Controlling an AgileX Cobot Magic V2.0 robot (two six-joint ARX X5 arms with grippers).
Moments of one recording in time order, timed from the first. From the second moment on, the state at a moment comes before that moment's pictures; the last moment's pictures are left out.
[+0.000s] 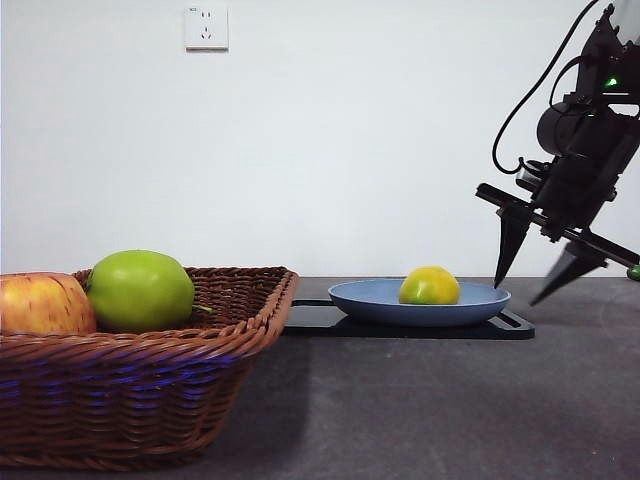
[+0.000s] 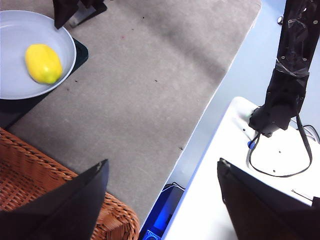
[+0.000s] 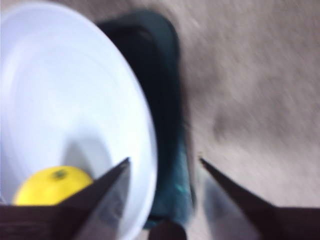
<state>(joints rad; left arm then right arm) -0.89 1.19 1.42 -0.96 0.24 -0.09 0.04 2.08 1.59 -0.76 -0.41 0.27</state>
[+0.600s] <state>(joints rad) -0.88 1.26 1.42 -0.93 -0.11 0.02 0.01 2.00 1.60 -1.11 -0.37 0.09</state>
